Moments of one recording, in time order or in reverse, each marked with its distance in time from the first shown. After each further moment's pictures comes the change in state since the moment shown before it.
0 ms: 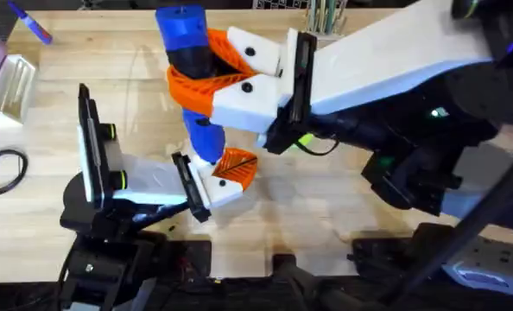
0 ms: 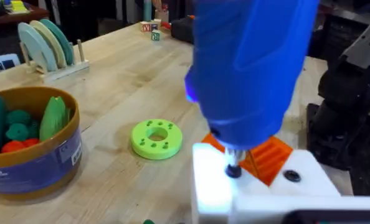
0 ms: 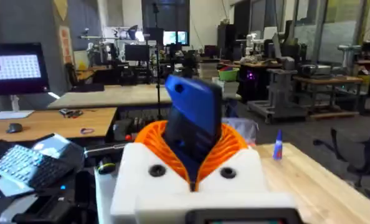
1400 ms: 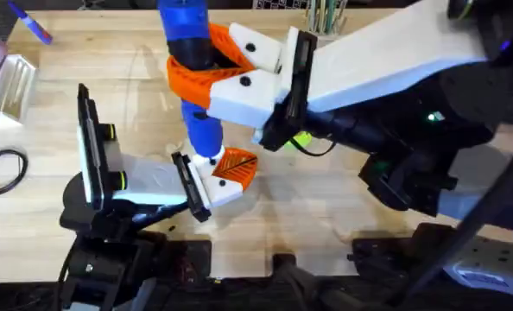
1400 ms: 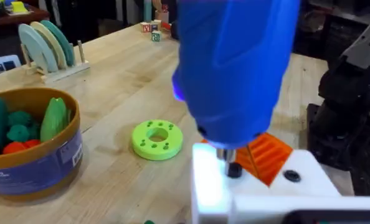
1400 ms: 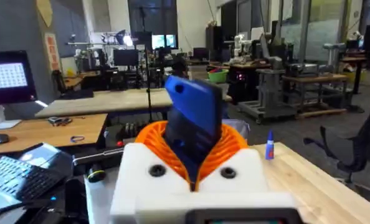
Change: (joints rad) left arm 0.000 0.000 0.000 0.001 0.000 0.004; right arm 0.013 0.009 -0.001 0.022 0.072 0.007
